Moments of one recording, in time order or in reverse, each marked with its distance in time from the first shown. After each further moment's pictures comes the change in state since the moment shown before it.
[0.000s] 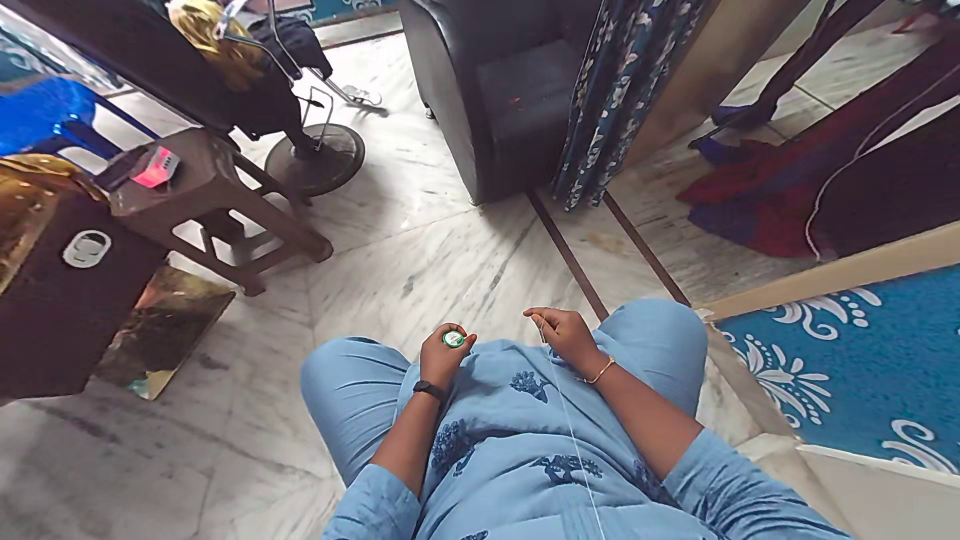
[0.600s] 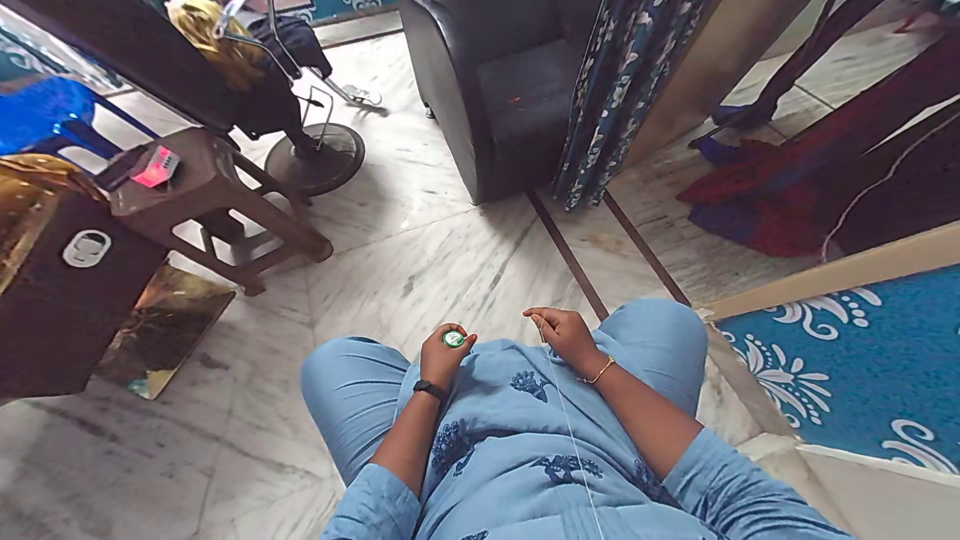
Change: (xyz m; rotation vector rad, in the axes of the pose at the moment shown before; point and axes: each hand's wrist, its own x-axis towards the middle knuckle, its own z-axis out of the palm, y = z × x) left_hand 0.001 0.000 0.001 0.004 -0.012 -0.010; right_hand -0.001 0.000 0.001 -0.002 0.018 -0.019
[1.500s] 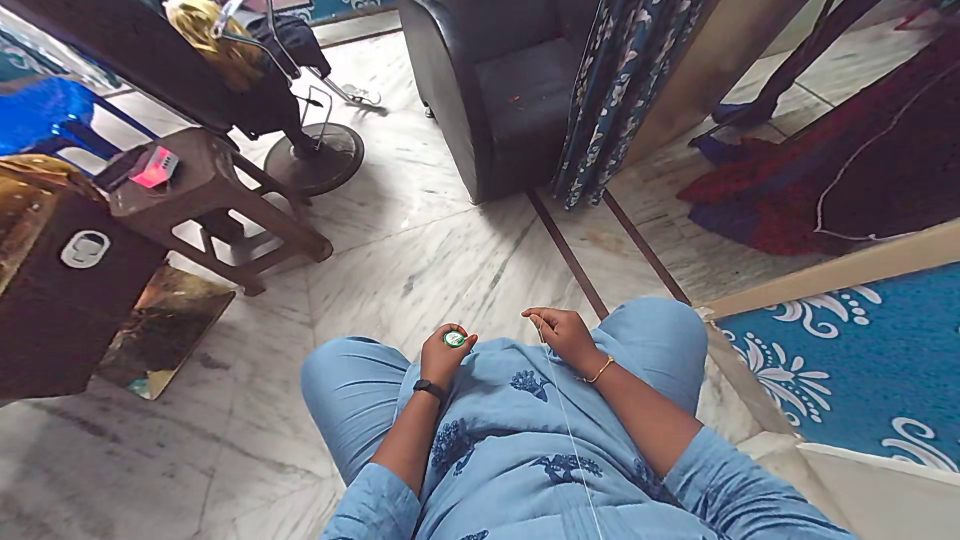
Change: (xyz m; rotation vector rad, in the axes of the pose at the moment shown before) left_hand 0.000 0.000 0.000 -0.007 -0.023 -0.021; right_hand 0.000 0.000 0.000 0.005 -0.029 0.000
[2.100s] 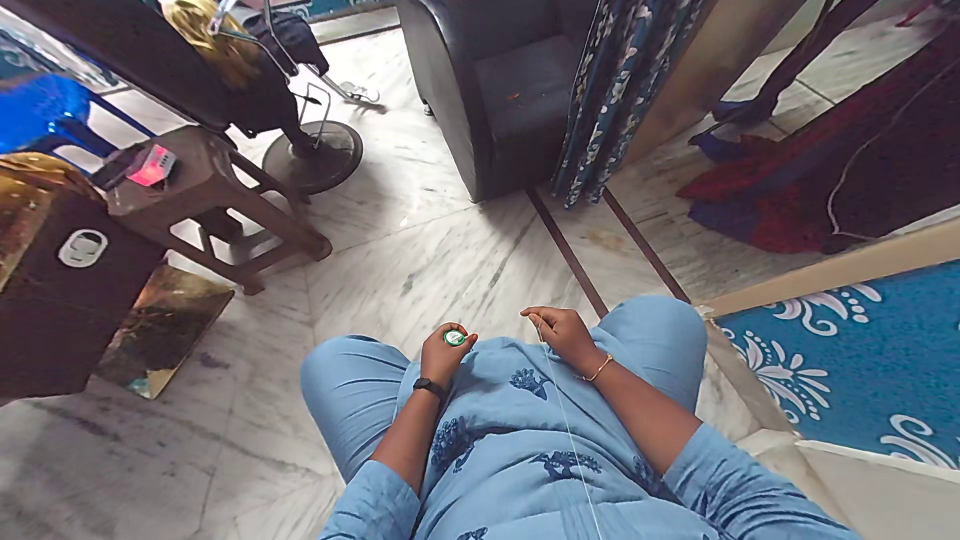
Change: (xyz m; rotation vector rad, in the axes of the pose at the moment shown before) left_hand 0.000 0.001 0.001 -0.004 -0.013 -0.015; right_hand 0.000 -0.001 0.000 -0.006 -0.014 -0.014
